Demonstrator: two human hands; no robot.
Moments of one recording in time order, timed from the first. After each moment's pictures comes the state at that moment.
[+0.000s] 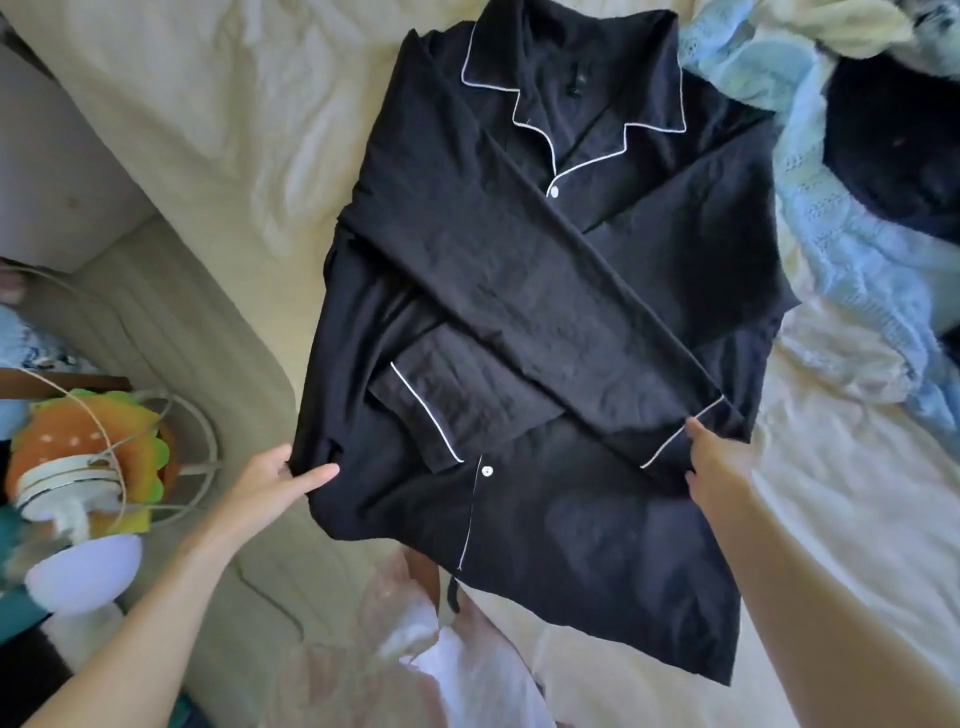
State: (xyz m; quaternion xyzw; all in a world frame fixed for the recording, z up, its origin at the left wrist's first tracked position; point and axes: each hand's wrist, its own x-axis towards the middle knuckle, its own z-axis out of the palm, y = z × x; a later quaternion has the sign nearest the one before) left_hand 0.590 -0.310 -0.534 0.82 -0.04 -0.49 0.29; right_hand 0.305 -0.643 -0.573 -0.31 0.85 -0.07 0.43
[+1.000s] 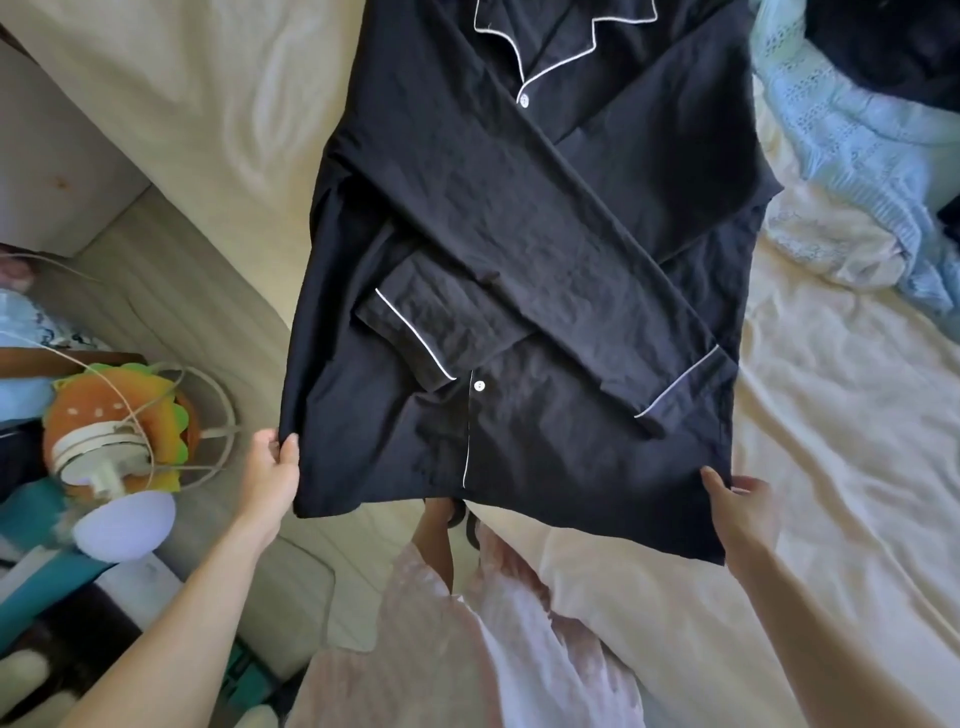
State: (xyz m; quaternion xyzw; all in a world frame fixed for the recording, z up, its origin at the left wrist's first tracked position) left_hand 0.529 -0.270 -0.541 0.88 0.08 -0.36 0.29; right_hand 0.161 -0.538 -0.563 -0.46 0.82 0.08 0.33
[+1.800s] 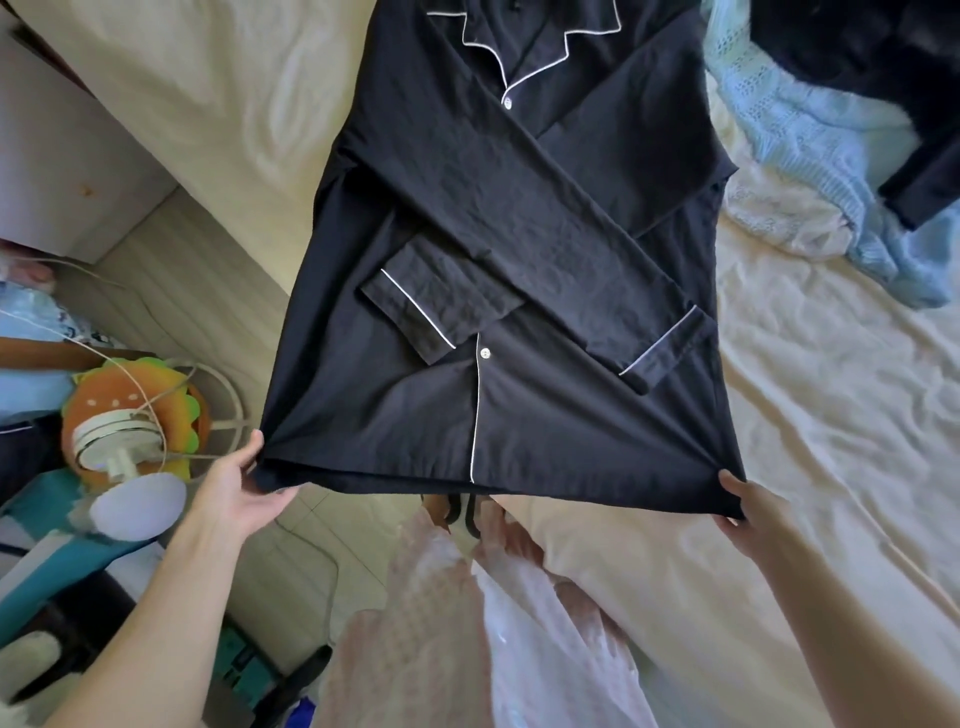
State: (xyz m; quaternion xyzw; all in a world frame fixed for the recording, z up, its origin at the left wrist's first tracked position) left_hand 0.528 -0.210 -0.515 0.60 0.43 -0.40 0.55; right_hand 0.110 -0.525 -0.523 -0.14 0.83 -0.11 0.53
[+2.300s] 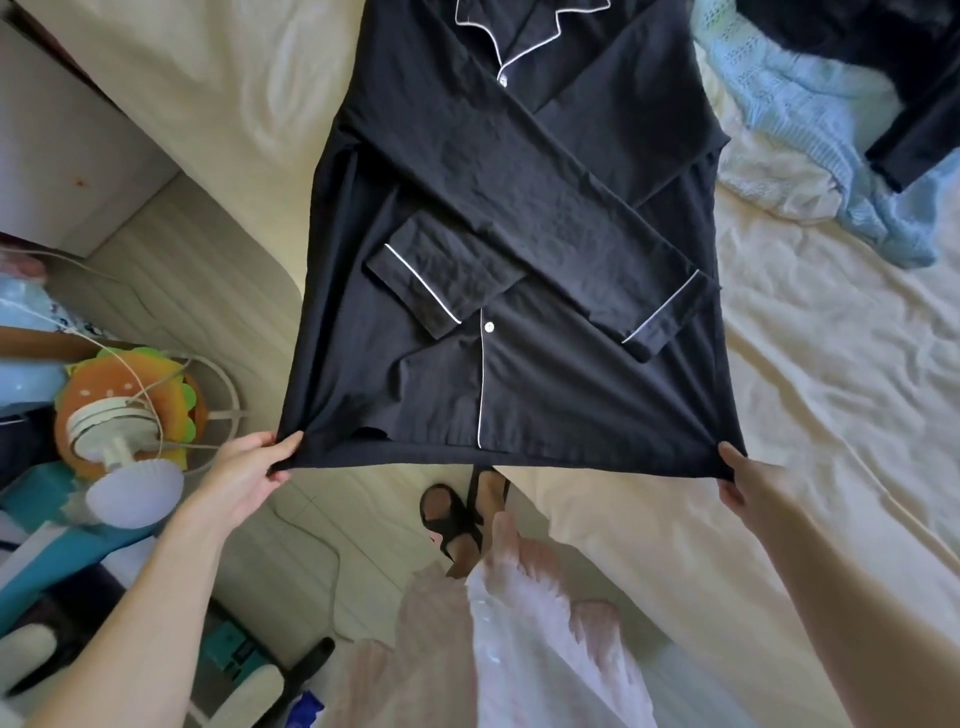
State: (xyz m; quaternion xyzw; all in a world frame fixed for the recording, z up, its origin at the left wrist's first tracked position) left_hand 0.512 -0.187 -0.517 0.75 0.20 -0.48 0.41; right_hand 0.101 -0.499 -0.526 -0.20 0.85 -0.07 0.48
